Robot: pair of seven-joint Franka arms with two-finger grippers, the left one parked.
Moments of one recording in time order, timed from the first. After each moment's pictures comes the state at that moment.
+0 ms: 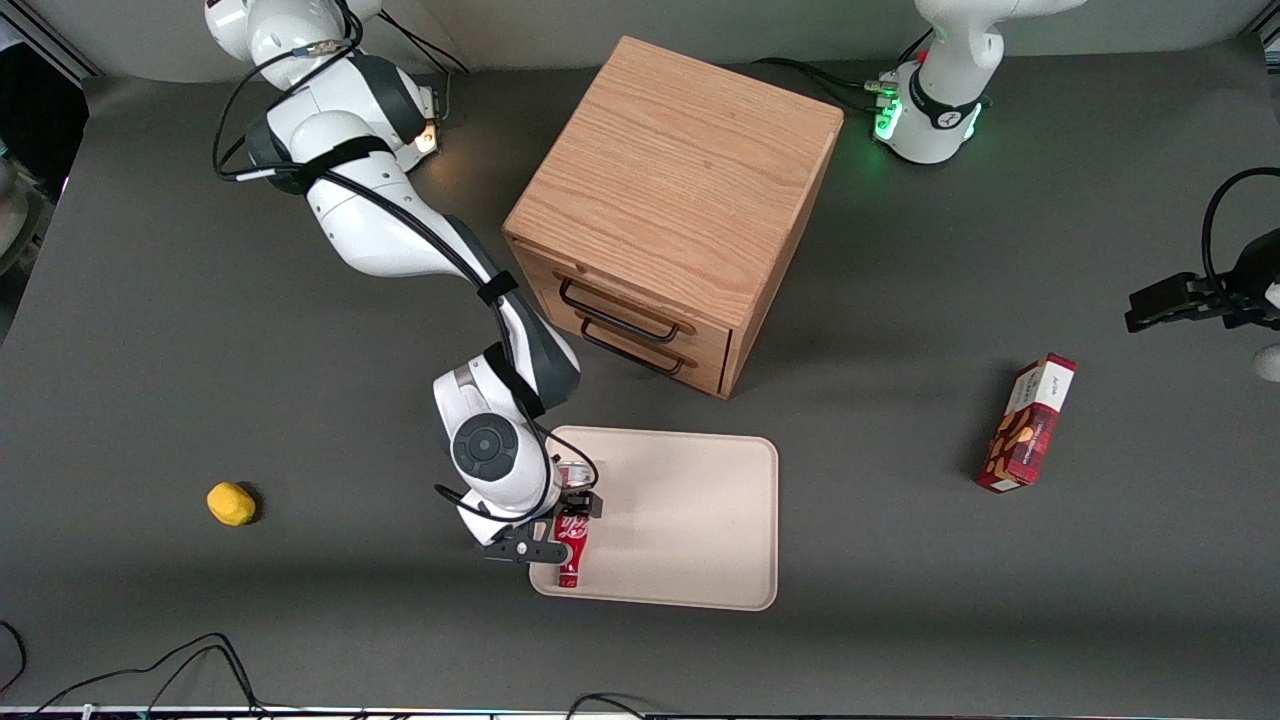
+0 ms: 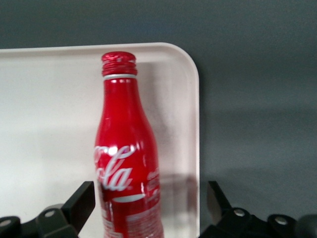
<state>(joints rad) 0.44 1.13 0.05 -0.88 -0.06 2.10 0.60</state>
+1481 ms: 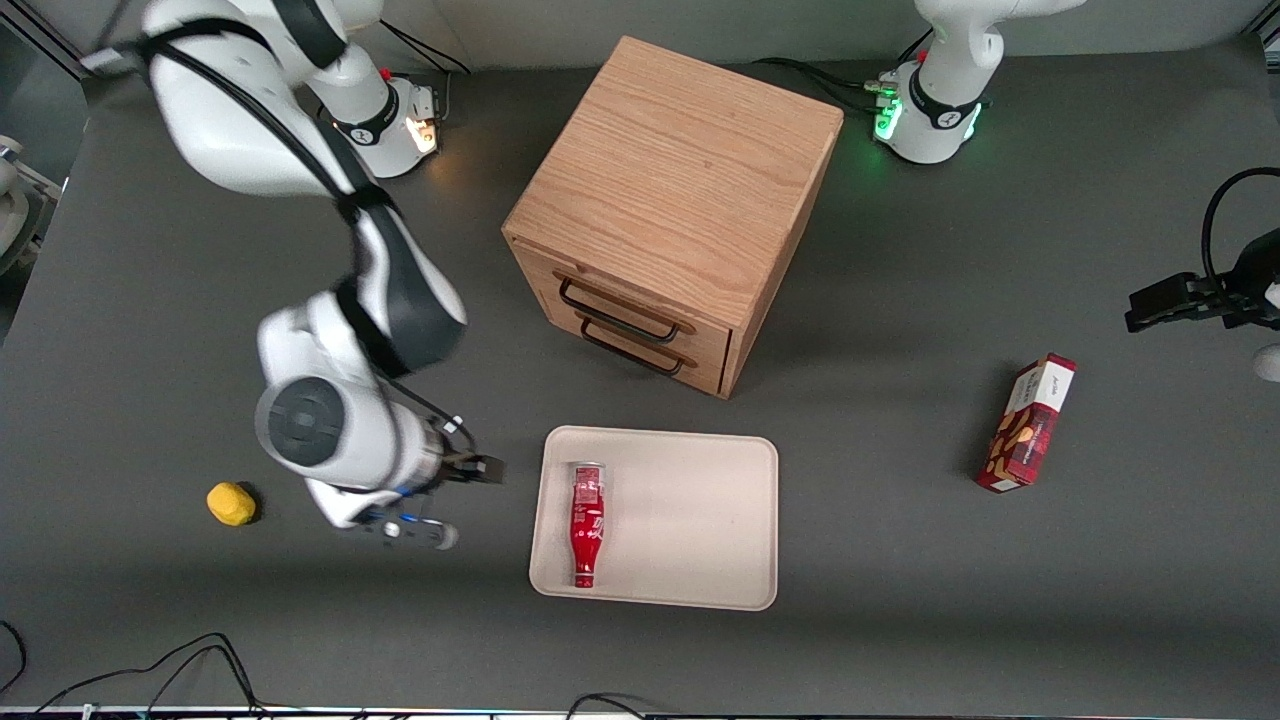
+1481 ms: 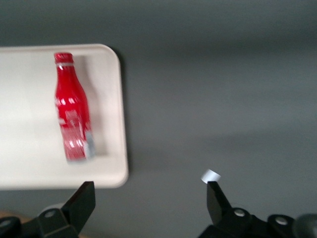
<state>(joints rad) 0.20 0.65 0.18 -1.17 -0.06 1.75 0.46</state>
